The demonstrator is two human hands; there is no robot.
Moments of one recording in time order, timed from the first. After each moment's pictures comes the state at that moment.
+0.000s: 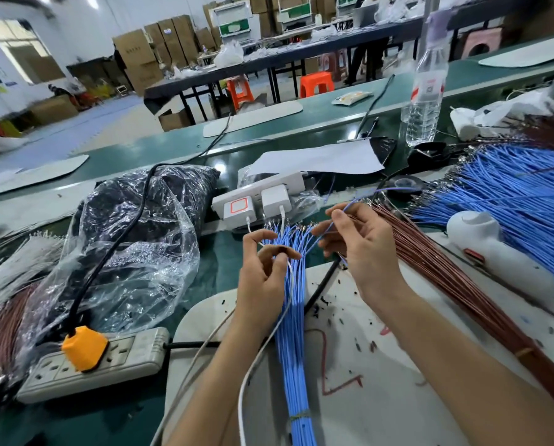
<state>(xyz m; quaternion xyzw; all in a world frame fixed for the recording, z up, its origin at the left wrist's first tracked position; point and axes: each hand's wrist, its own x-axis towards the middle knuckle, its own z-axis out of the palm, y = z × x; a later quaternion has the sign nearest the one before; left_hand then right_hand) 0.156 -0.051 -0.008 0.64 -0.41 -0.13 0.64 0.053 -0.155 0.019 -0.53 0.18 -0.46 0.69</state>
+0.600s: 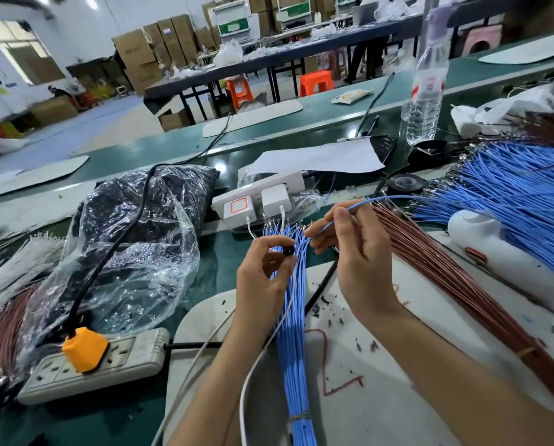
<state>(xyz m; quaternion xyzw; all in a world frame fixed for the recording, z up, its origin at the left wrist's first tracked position) 0.156 -0.051 -0.008 0.66 -0.42 -0.09 0.62 0.052 -0.130 0.022 -0.61 0.14 -0.56 0.54</state>
